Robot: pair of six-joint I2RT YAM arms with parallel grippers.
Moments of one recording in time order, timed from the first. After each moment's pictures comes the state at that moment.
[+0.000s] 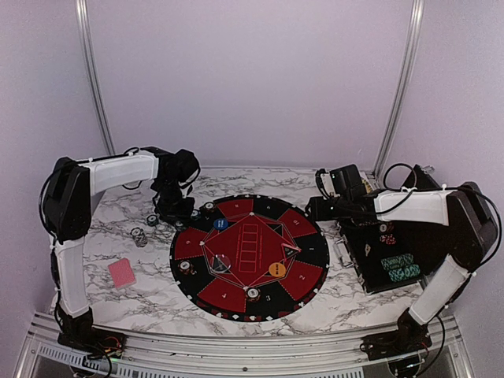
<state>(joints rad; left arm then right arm) -0.53 2.03 1.66 -1.05 -0.06 -0.37 0.47 1.62 0.98 -0.08 0.04 0.25</state>
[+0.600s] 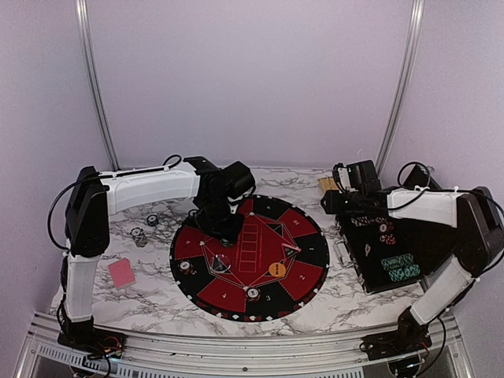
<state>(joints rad) -0.88 2.12 1.85 -1.07 -0.05 -0.49 0.35 1.56 0.96 -0.09 0.04 0.25</state>
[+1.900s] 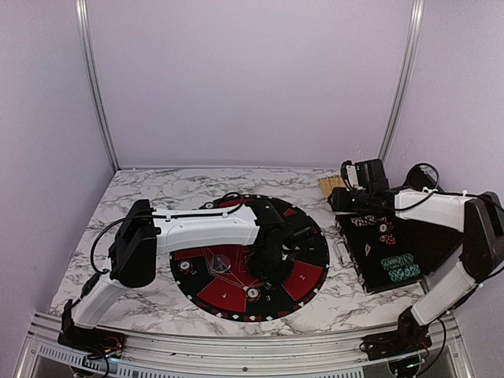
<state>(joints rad) -1.17 2.43 2.17 -1.16 -0.01 -0.58 0.32 1.51 0.94 -0.10 0.04 0.25</state>
